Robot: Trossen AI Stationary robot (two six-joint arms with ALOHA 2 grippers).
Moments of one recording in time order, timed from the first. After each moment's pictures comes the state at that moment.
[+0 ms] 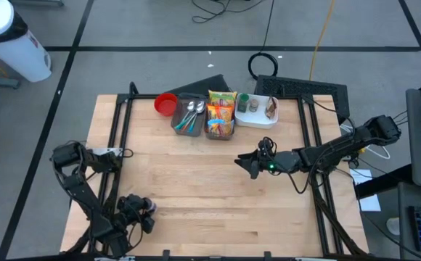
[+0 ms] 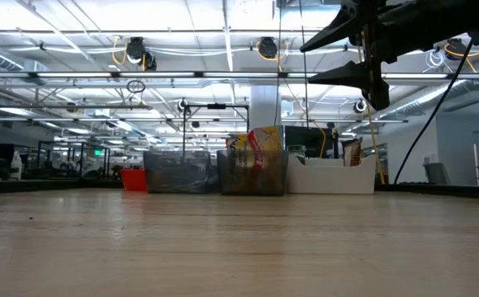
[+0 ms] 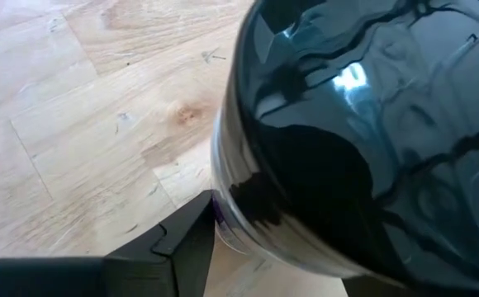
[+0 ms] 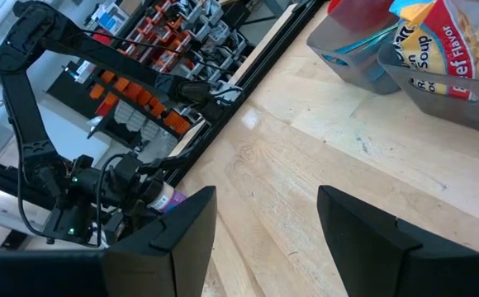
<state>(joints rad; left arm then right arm) -1.15 1.77 0.98 -0.99 -0.58 -2.26 0.27 1.20 0.52 0.42 0.47 0.96</state>
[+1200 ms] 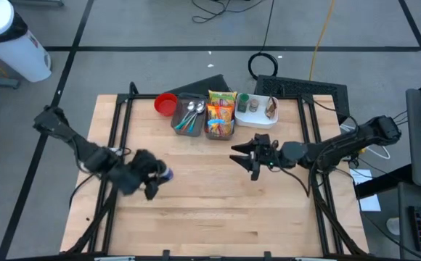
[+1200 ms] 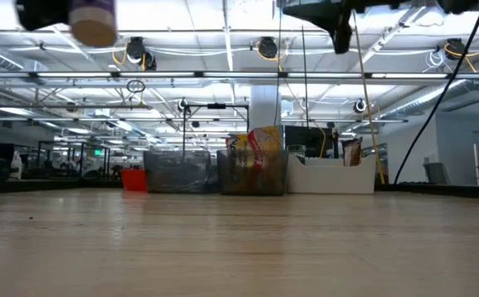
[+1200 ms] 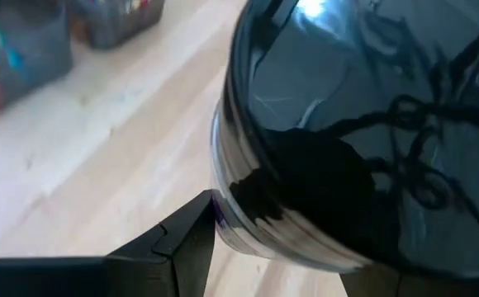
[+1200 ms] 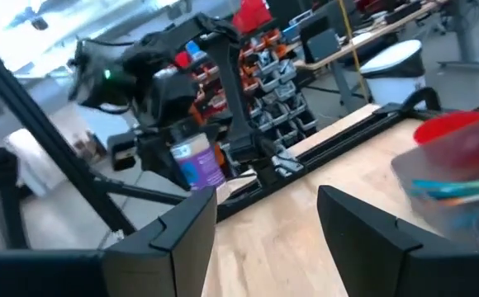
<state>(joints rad) -0.62 1.09 0.97 -0.77 -0.53 -1.08 0.23 1.20 0.65 0.59 0.38 0.50</state>
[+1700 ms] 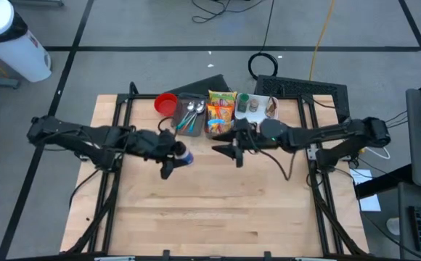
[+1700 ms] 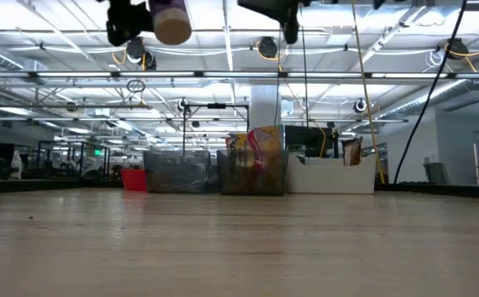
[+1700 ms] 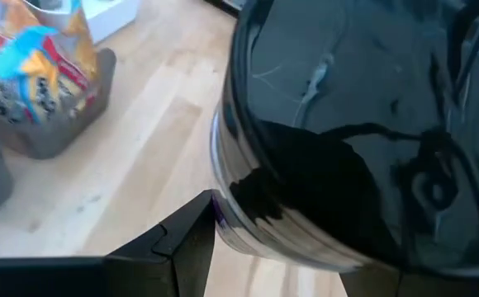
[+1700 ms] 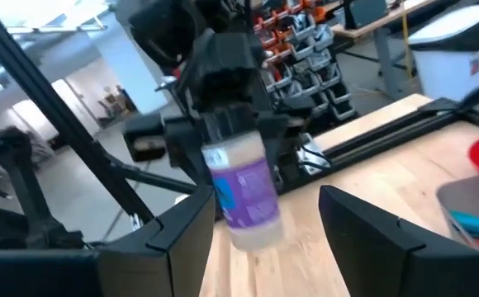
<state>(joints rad) -0.15 1.10 0.98 -0.43 -0.08 -0.56 0.01 1.36 0.96 0.37 0.00 0.46</state>
